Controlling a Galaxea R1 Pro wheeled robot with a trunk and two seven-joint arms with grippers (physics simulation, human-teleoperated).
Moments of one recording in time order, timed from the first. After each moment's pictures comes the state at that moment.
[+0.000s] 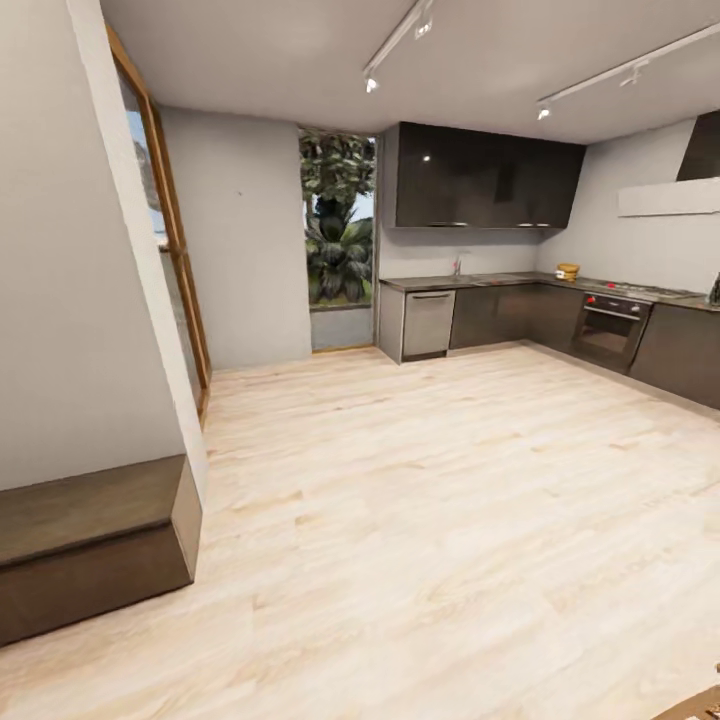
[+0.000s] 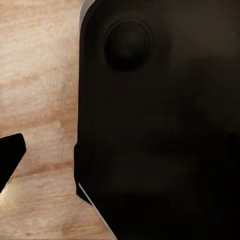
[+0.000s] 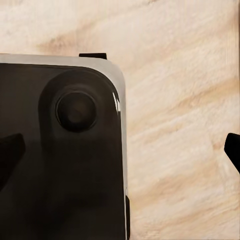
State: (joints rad) left arm 0.00 0.01 0.09 -0.03 0.00 0.02 0.00; right arm 0.00 -0.04 -0.01 0.01 -0.01 -0.23 -0.07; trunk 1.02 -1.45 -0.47
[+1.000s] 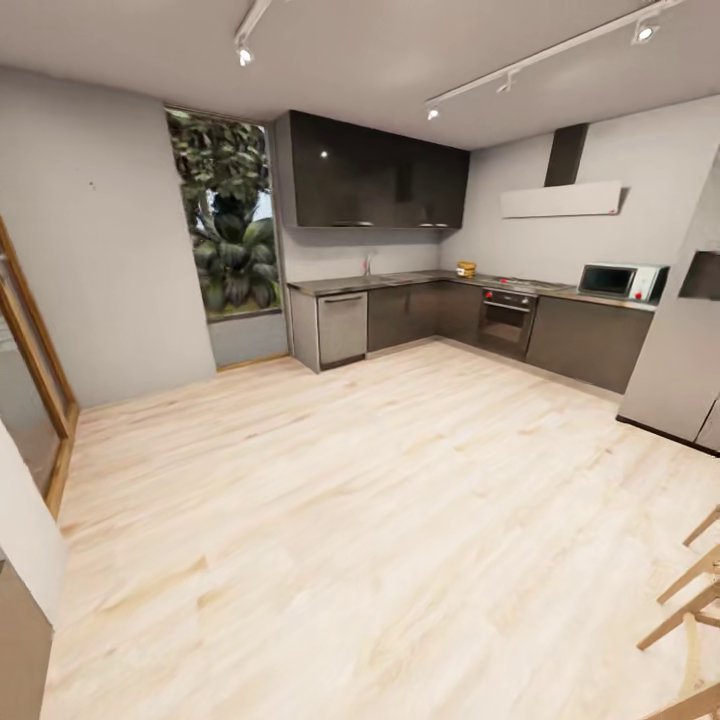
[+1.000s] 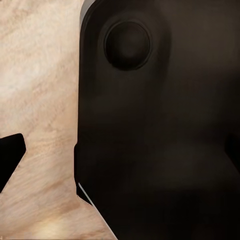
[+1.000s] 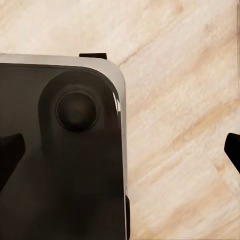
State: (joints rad) left arm 0.00 0.01 0.09 -0.03 0.00 0.02 0.00; right arm 0.00 -0.04 -0.01 0.01 -0.01 -0.23 -0.07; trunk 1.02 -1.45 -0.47
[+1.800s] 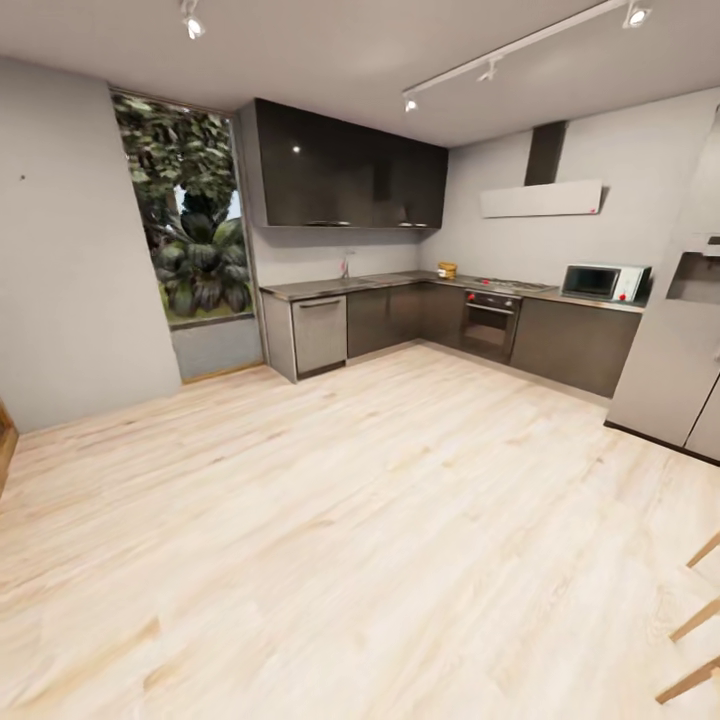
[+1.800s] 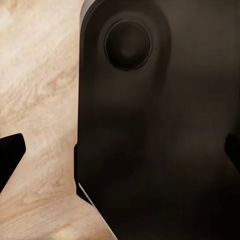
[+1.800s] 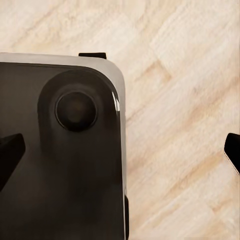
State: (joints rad) left arm 0.00 0.01 0.09 -0.03 0.00 0.02 0.00; right arm 0.00 -0.04 0.00 0.01 -0.01 -0.23 -0.07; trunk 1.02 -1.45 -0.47
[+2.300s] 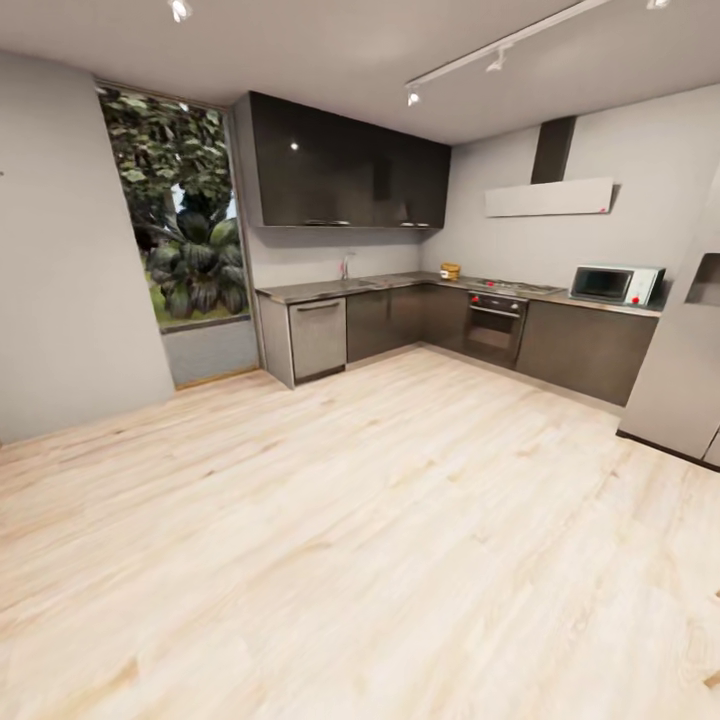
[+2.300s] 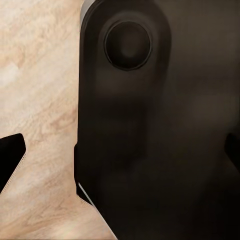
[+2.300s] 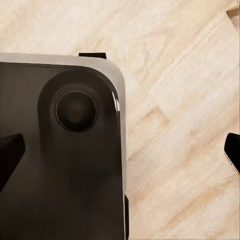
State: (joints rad) left arm 0.00 0.01 0.09 -0.03 0.00 0.02 0.00; right arm 0.00 -0.04 0.00 0.01 -0.01 -0.23 -0.07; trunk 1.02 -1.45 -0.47
